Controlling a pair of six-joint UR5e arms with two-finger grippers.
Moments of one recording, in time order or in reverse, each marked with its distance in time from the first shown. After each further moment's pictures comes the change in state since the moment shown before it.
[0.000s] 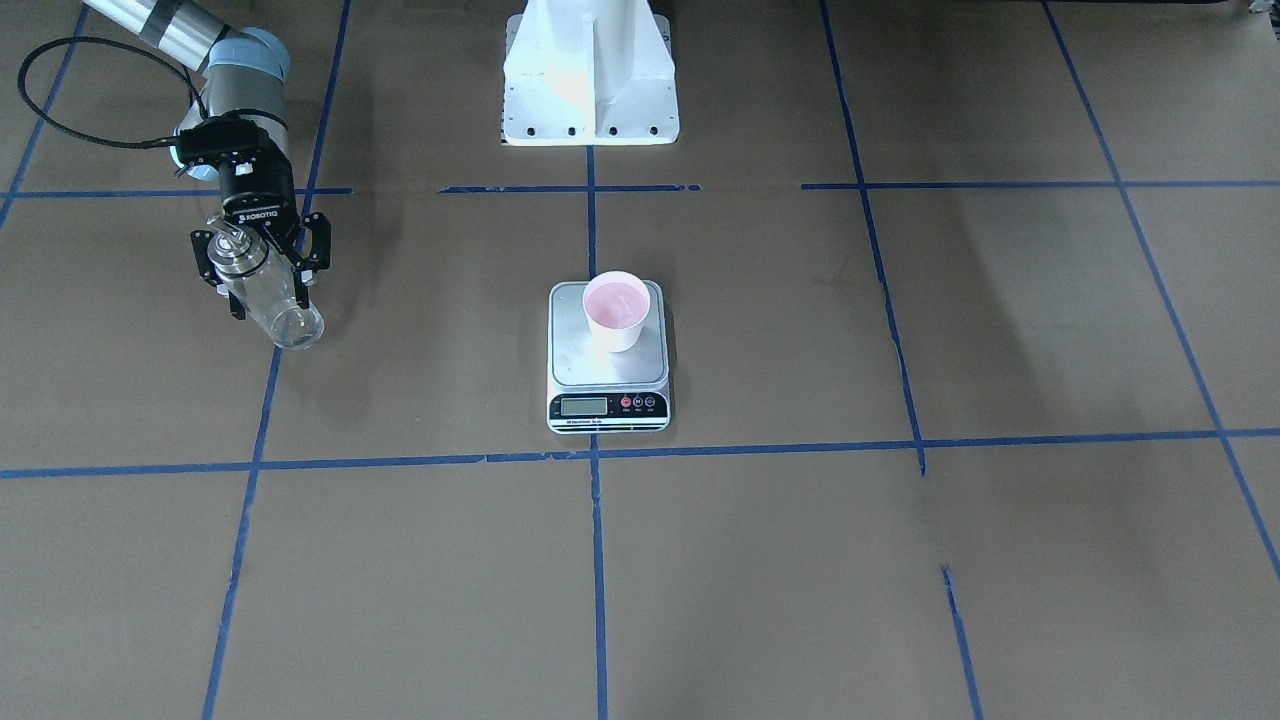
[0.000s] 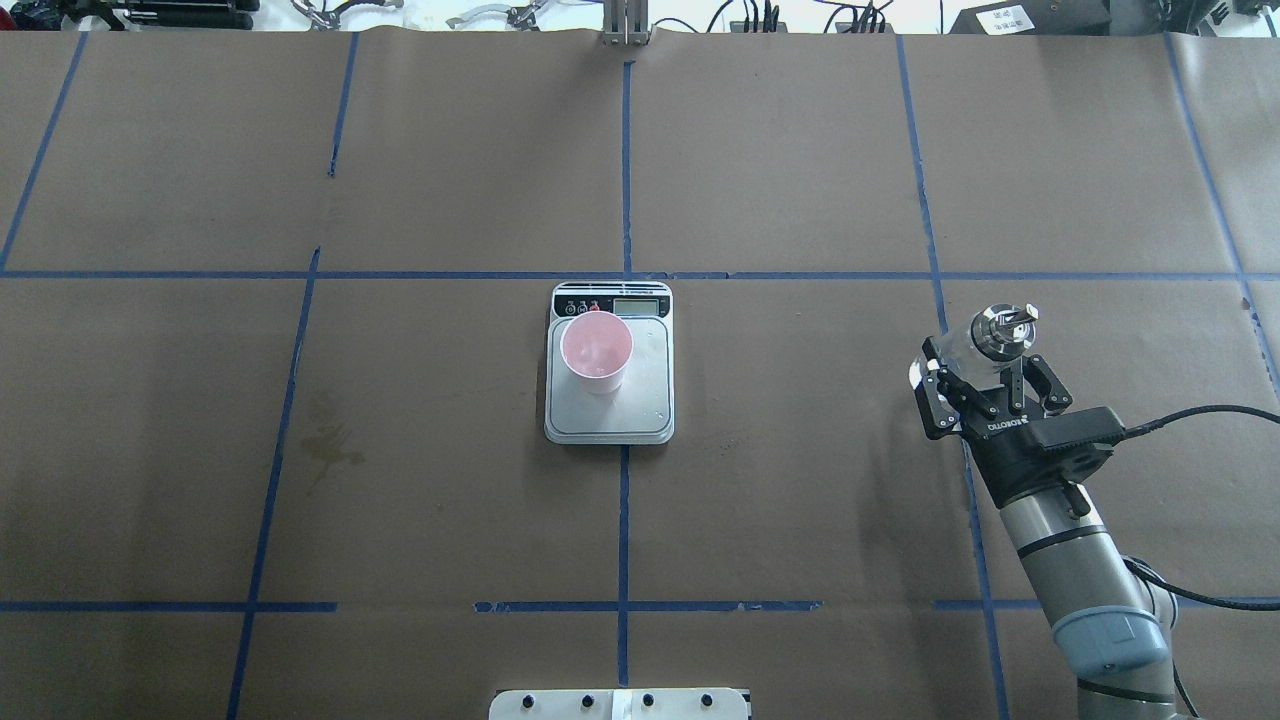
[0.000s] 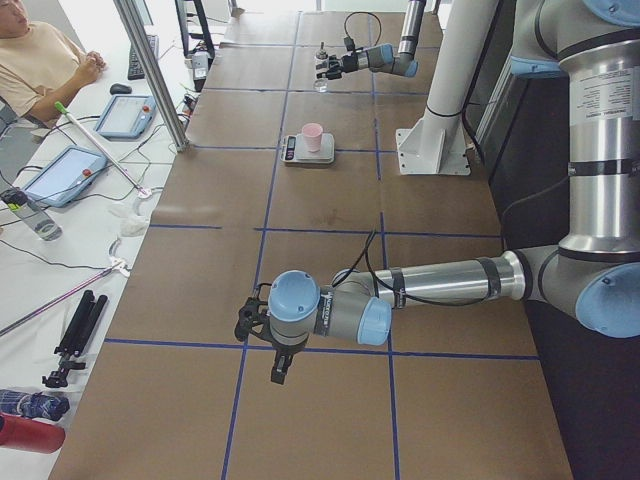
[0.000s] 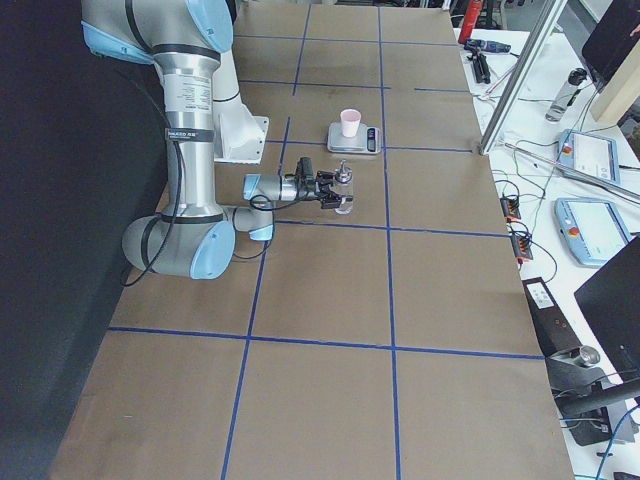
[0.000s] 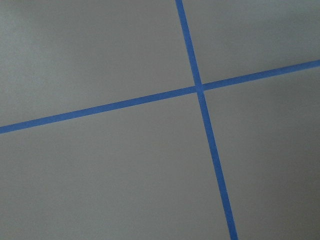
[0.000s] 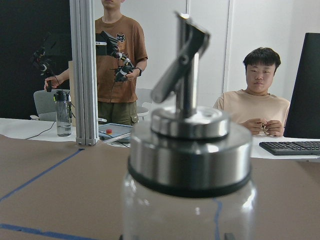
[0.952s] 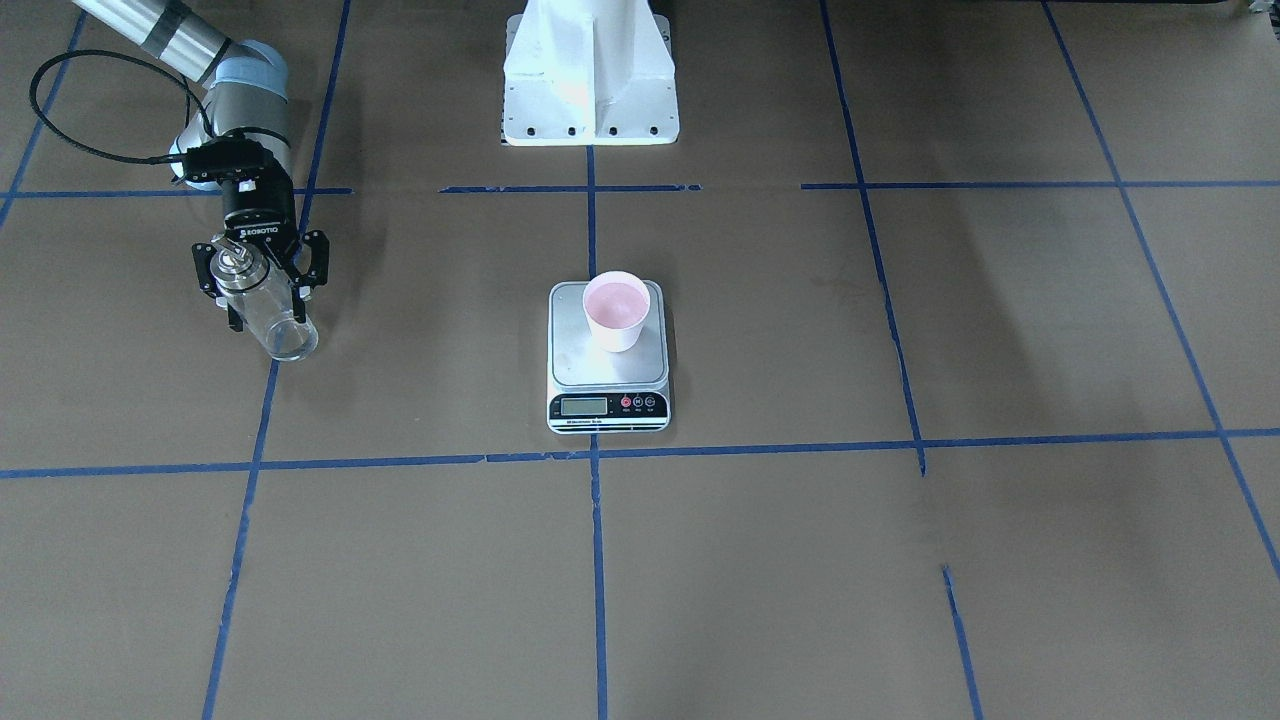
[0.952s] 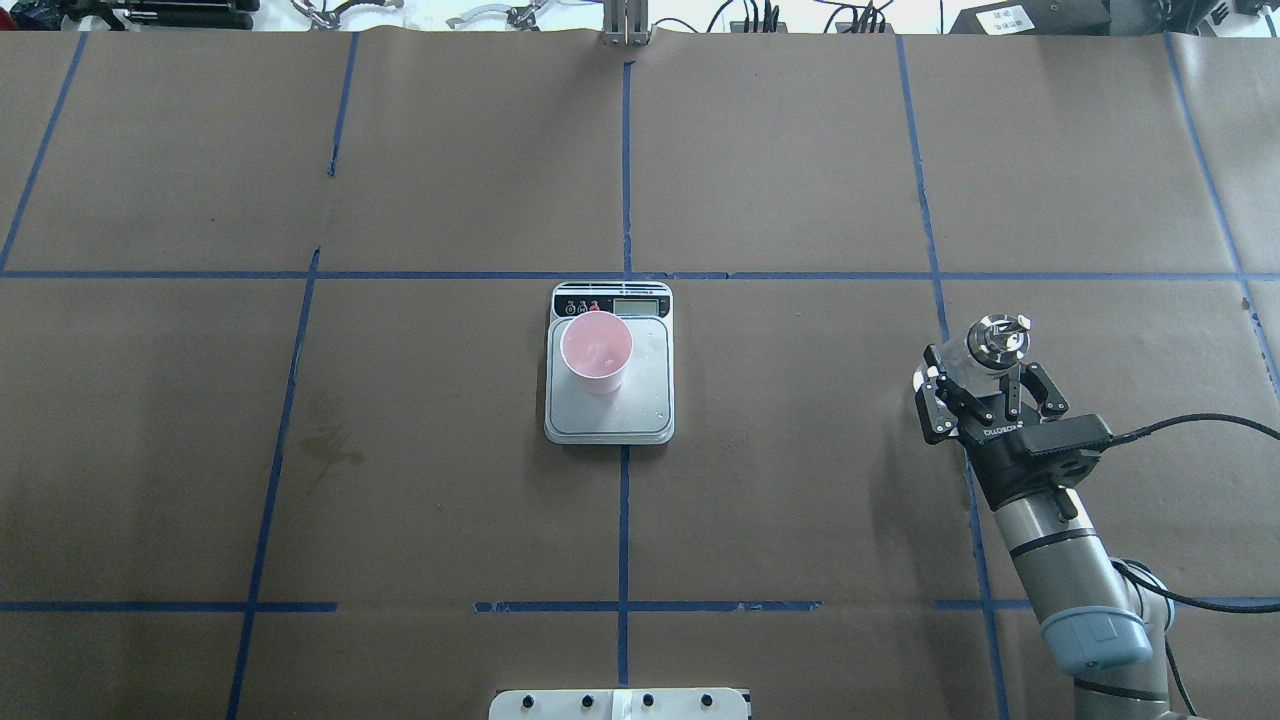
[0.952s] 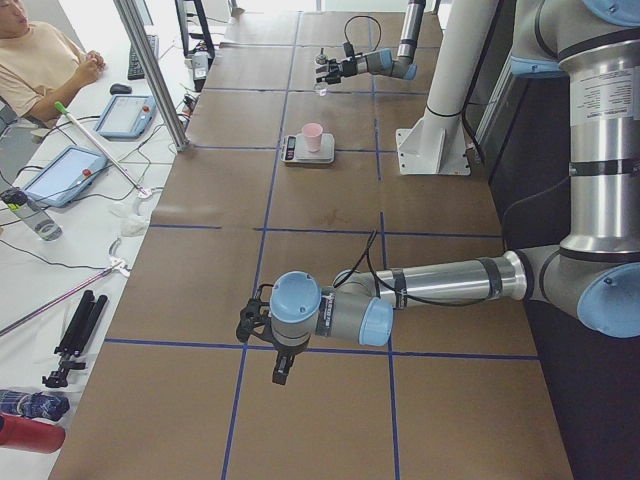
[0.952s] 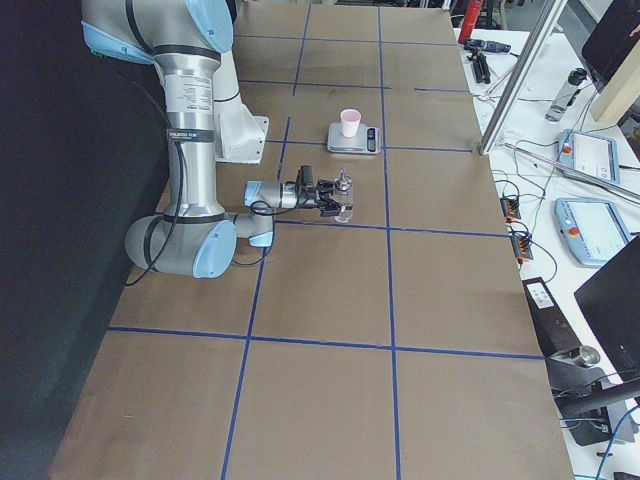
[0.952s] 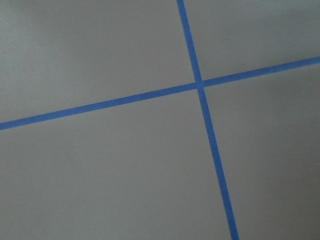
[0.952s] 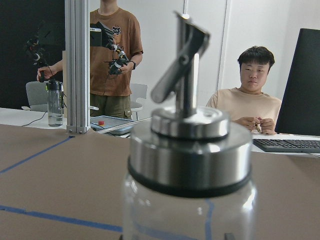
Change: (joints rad) left arm 0.000 0.004 -0.001 0.000 0.000 0.001; right arm -0.005 0.020 -0.064 -0.005 -0.016 0.008
